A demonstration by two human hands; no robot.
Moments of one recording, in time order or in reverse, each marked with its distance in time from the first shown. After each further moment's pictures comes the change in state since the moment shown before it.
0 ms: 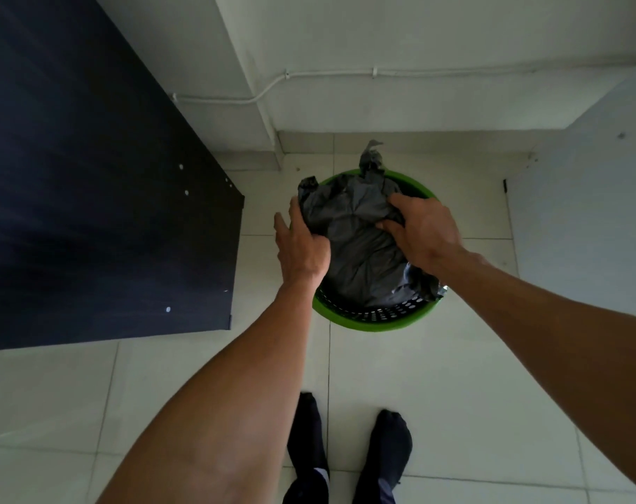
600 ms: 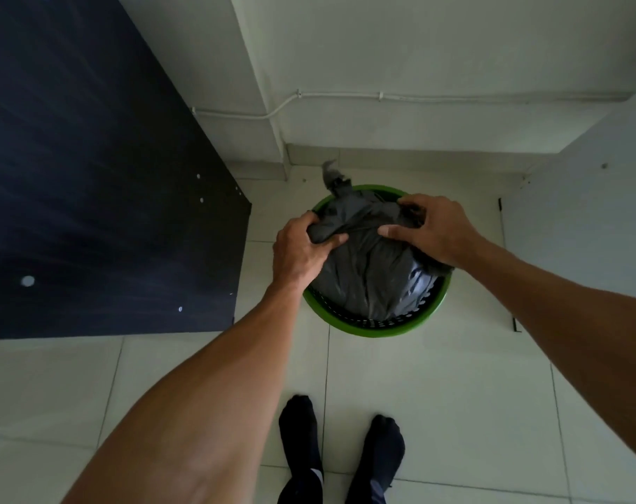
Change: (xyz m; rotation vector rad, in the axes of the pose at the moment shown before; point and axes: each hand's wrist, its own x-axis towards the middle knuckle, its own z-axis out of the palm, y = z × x) left_hand 0.000 0.007 -0.033 0.083 0.044 0.256; right_hand 0.006 0.003 -0.044 0.269 -0.125 0.040
